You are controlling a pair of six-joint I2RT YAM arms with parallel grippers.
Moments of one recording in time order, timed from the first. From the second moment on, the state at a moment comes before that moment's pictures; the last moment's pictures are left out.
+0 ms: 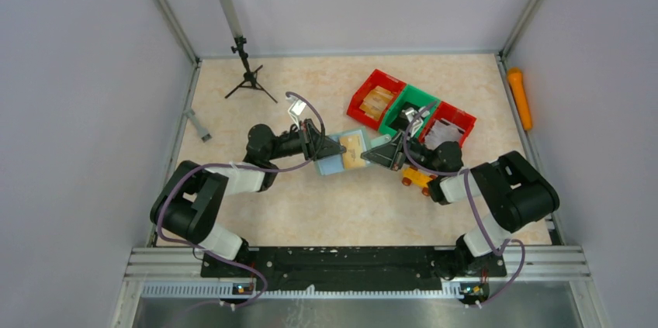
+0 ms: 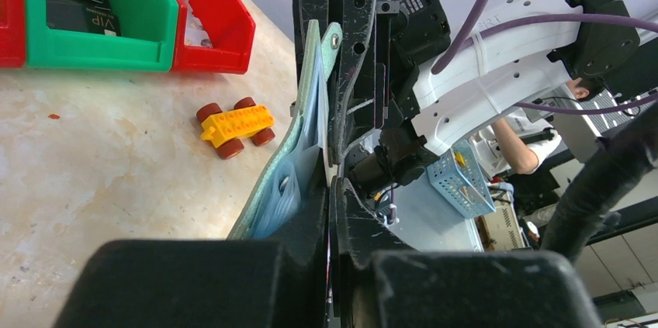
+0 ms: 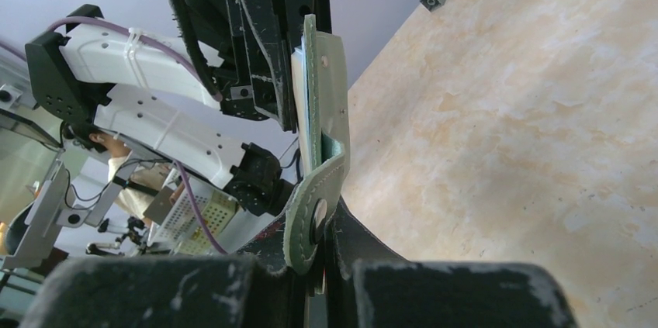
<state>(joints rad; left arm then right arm) -0.43 1.53 0.54 1.21 0.96 -1.00 0.40 1.59 0.34 1.51 -0.83 1.09</state>
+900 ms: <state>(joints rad) -0.39 1.51 0.51 1.22 0.95 -1.00 0.36 1.55 0.31 1.52 -0.80 1.09</state>
